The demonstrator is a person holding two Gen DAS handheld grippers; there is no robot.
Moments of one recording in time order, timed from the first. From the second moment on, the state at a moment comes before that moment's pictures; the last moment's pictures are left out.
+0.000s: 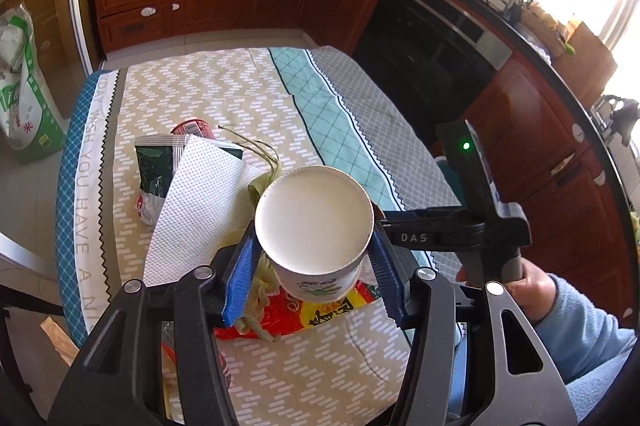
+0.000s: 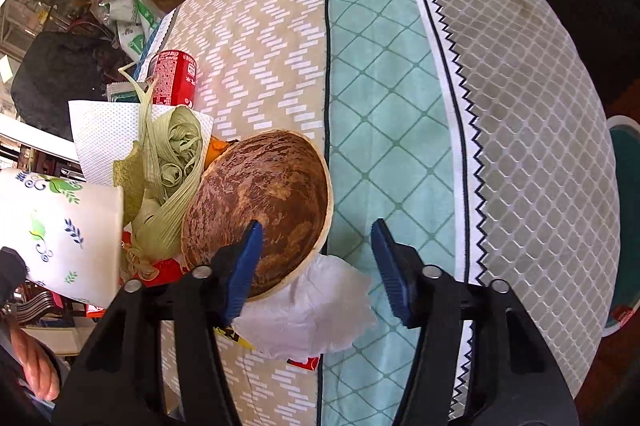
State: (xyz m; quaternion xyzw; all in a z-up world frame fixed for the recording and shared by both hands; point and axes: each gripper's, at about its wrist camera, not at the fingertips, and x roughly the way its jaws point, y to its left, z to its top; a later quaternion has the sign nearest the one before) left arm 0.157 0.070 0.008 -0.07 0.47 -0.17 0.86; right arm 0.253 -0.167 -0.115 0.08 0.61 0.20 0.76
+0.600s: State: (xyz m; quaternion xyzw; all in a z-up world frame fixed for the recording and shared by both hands) left arm 0.155 0.018 0.032 -0.02 0.44 -0.16 0.88; right arm 0.224 -0.272 -0.058 0.11 0.52 0.13 0.84
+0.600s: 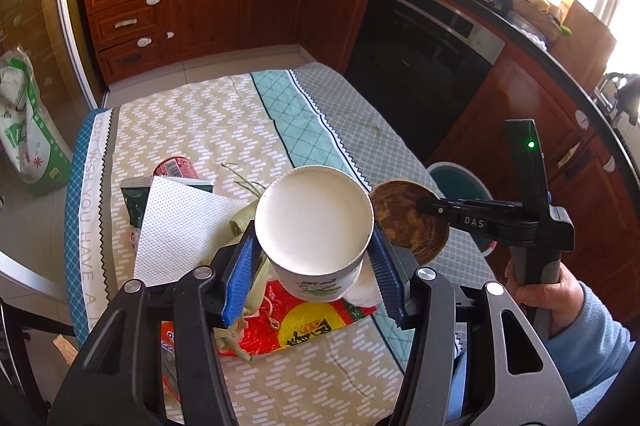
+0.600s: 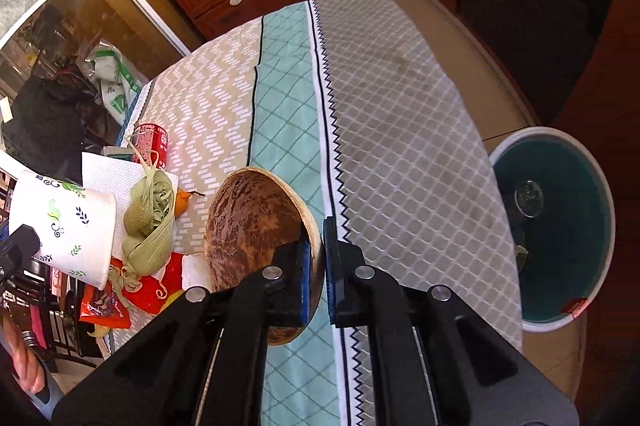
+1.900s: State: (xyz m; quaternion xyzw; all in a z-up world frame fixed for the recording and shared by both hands) left arm 0.229 -0.345 -0.118 0.18 0.53 -0.34 0.75; right arm 0.171 -0.572 -0.118 0.23 0.50 -0.10 0.83
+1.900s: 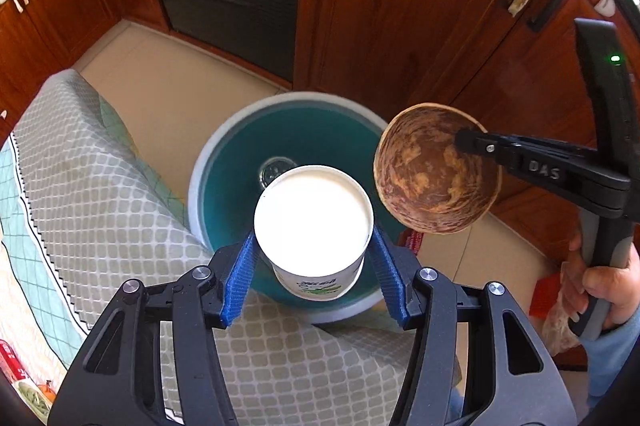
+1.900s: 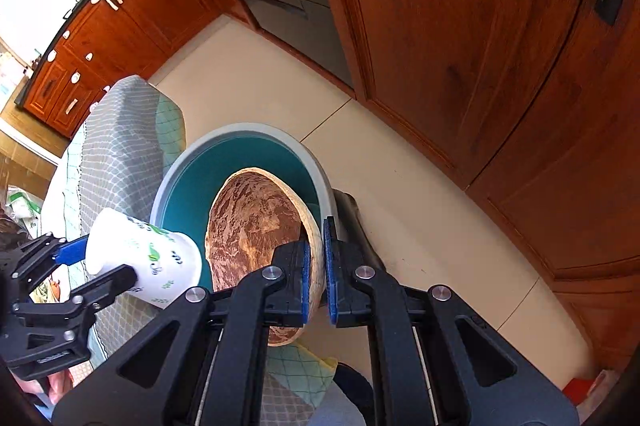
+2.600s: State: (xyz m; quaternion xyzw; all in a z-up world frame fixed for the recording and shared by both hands) left arm 0.235 -0.316 -0.101 0.16 0.53 -0.31 0.78; right arm 0.193 -0.552 -0.138 0.20 0.54 -0.07 0.82
